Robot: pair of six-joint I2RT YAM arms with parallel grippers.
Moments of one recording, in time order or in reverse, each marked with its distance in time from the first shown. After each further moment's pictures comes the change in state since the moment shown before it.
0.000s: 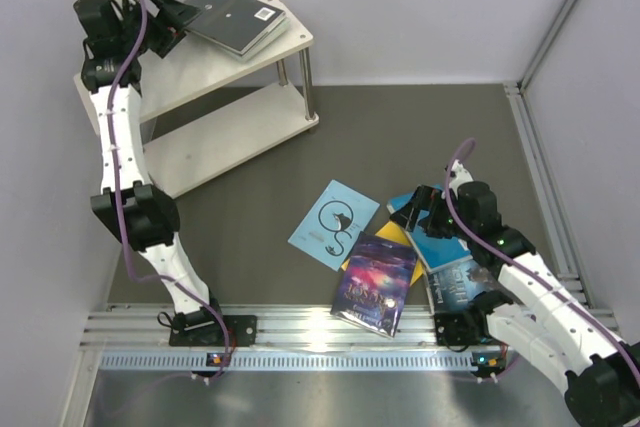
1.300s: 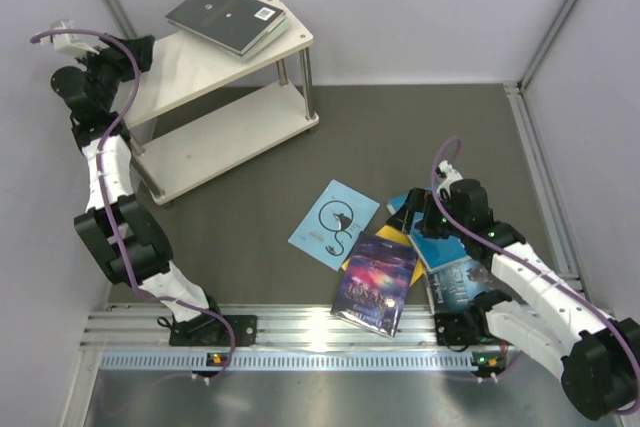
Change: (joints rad) left arm 0.212 -0.256 -0.742 0.927 0.019 0.139; right arm -0.006 0.108 -0.018 0.053 -0.043 -0.055
